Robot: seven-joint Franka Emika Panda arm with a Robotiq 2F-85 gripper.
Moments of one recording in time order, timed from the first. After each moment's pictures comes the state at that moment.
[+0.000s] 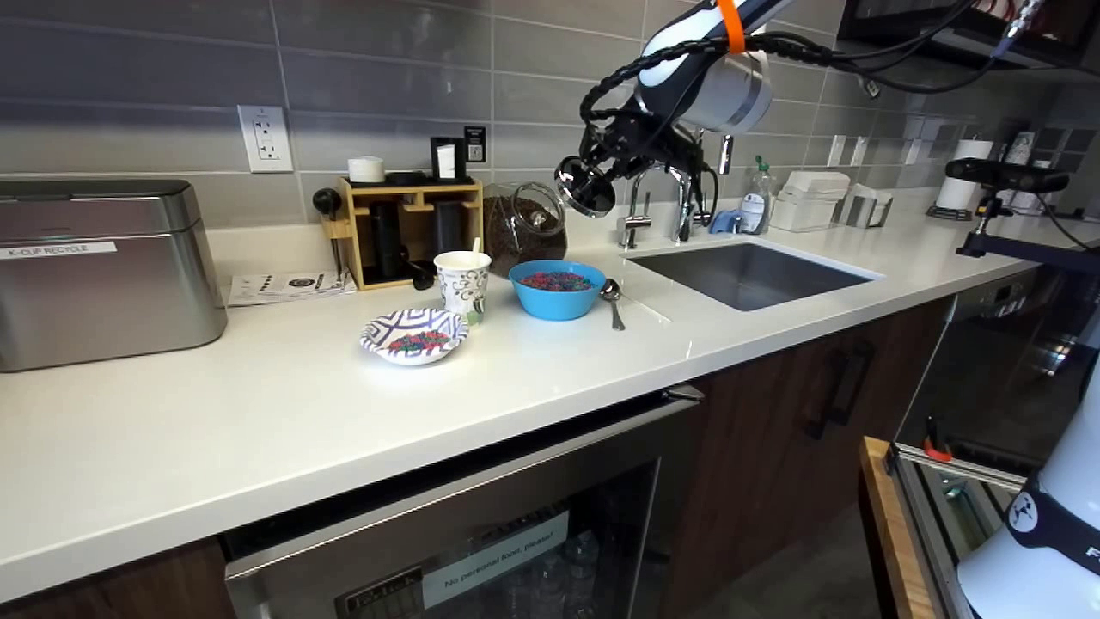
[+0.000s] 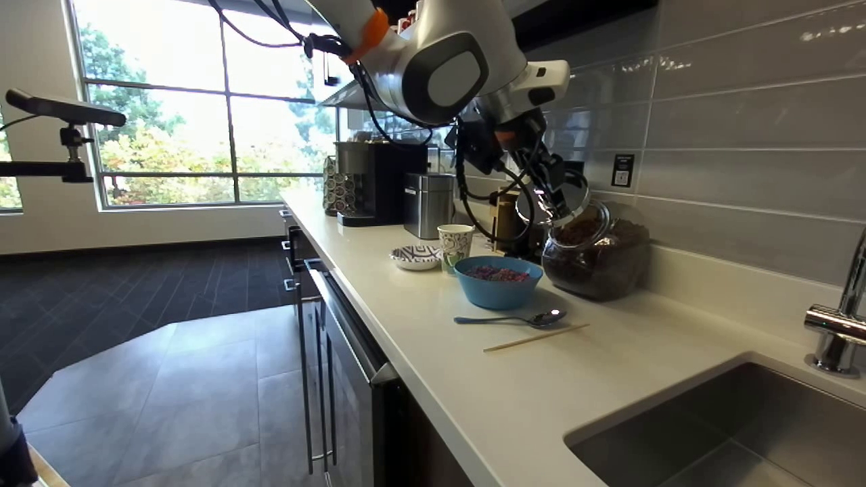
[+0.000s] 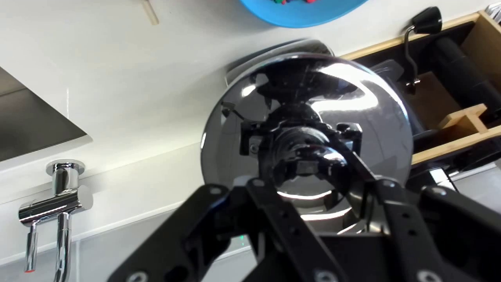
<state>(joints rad) -0.28 0.06 -0.17 -2.18 0.27 2.99 0.11</state>
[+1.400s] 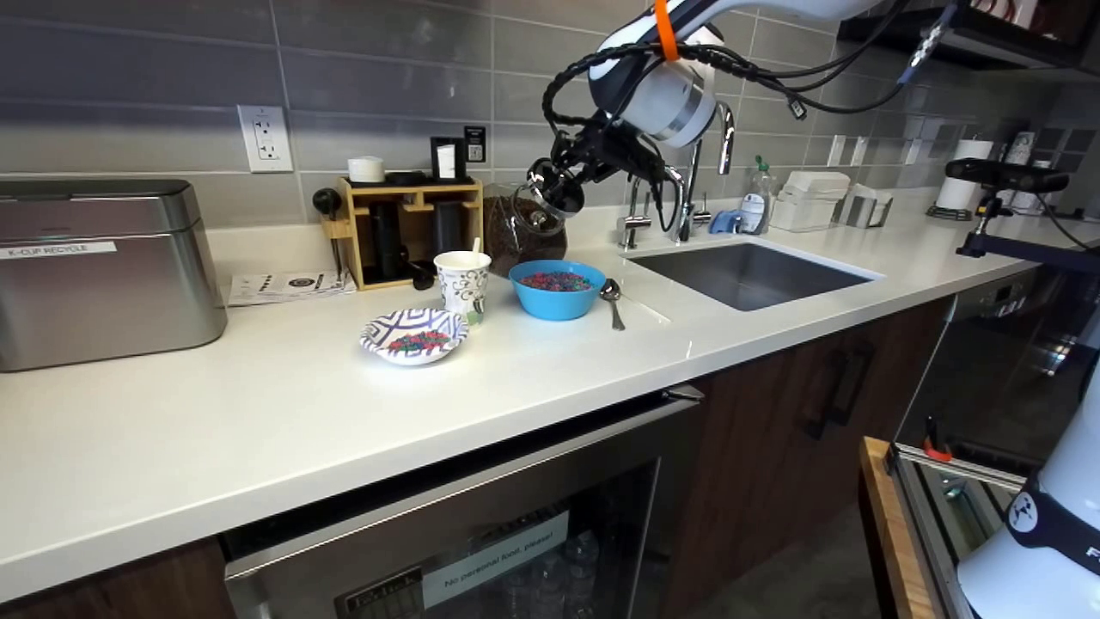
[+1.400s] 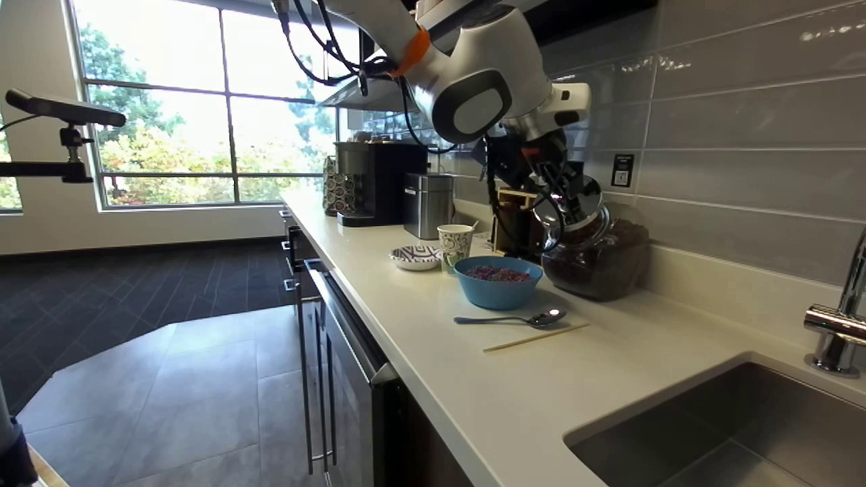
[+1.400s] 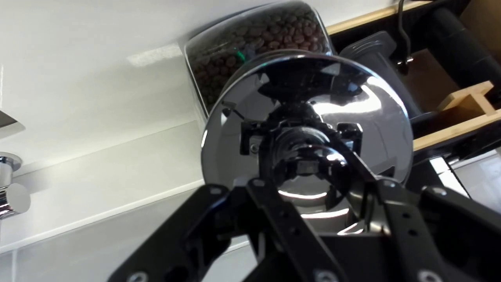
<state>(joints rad) -0.32 0.26 -0.10 -1.94 0.54 3.00 -0.13</state>
